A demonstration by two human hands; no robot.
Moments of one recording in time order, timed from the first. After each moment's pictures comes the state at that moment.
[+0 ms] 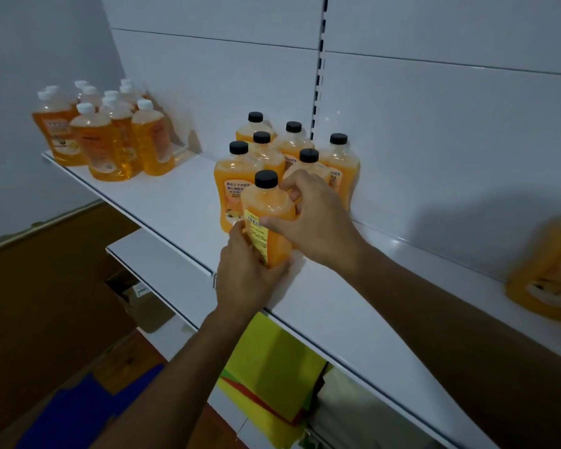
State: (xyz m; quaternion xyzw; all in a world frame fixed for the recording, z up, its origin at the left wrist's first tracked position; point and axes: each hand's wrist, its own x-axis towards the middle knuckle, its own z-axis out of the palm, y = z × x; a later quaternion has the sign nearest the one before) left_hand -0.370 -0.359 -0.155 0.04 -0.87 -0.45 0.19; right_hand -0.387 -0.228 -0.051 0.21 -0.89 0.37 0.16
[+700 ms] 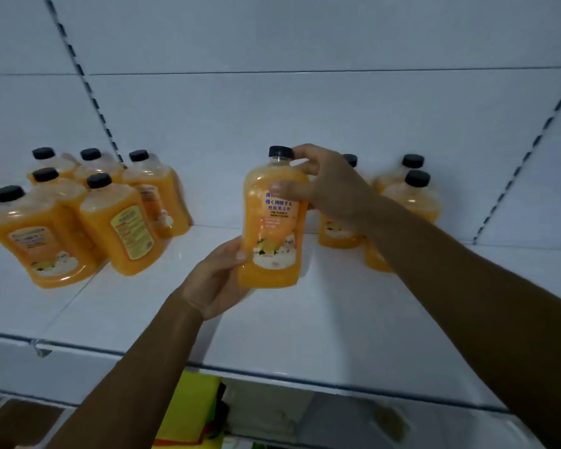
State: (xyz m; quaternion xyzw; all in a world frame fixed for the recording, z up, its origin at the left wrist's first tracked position) left_hand -0.352 -0.185 -0.107 -0.30 -0.41 -0.75 -0.41; right_hand -0.303 0.010 -0.002 0.02 -0.81 0.57 0.12
